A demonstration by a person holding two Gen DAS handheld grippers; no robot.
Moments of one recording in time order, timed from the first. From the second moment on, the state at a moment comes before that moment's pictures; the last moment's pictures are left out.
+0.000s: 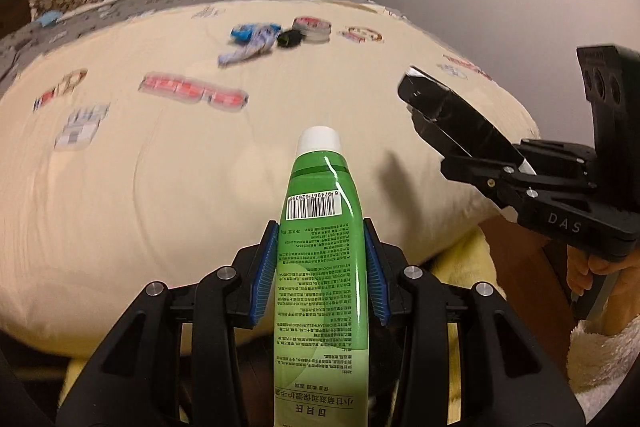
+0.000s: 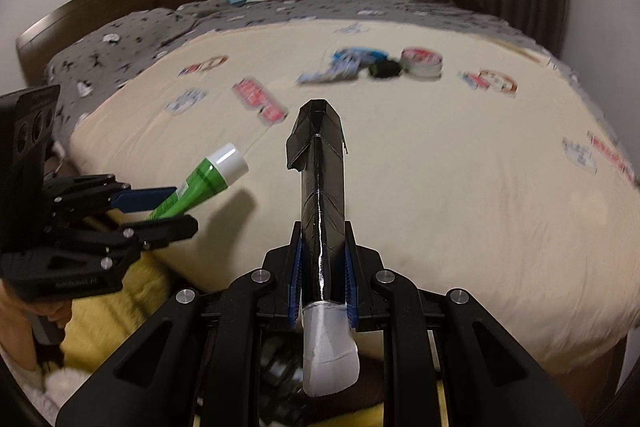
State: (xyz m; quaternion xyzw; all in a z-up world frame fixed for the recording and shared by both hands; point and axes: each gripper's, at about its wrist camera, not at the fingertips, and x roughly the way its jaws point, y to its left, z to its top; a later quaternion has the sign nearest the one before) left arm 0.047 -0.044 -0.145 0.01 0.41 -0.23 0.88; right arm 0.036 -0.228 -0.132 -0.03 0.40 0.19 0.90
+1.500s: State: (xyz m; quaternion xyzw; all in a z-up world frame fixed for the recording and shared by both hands) left arm 0.022 -0.038 -0.259 0.03 0.55 -0.22 0.81; right arm 0.015 -0.228 -0.238 0.00 0.53 0.13 0.84
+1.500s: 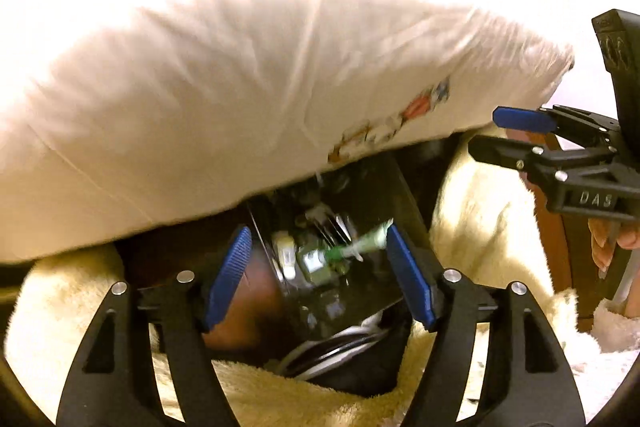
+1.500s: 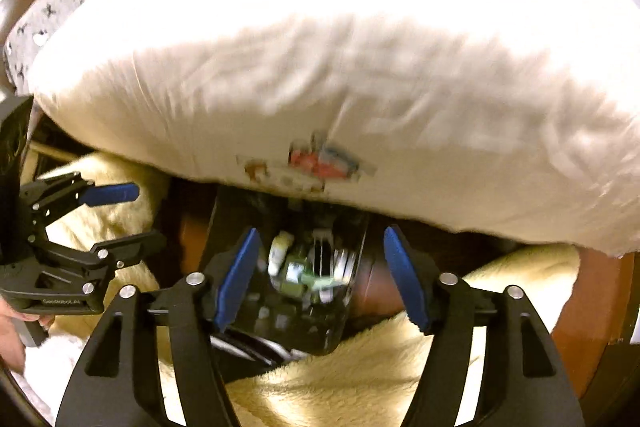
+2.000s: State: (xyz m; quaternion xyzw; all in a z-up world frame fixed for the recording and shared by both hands) left arm 0.079 -0.017 -0.142 0.04 0.42 -0.20 0.88; right arm 0.077 -0.252 -0.136 0.00 0.40 0.10 0.91
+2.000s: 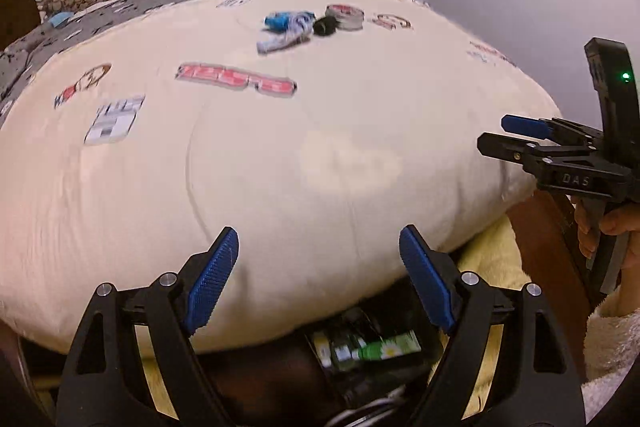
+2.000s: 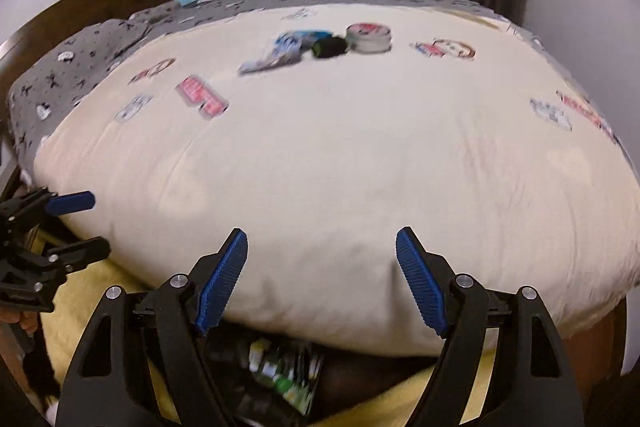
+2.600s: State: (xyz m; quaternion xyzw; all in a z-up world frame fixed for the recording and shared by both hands) left arm 0.260 -0.048 -0.137 0.02 0.42 -0.18 0.89; right arm 0.241 -0.245 -0.137 0.00 0.40 0.08 0.91
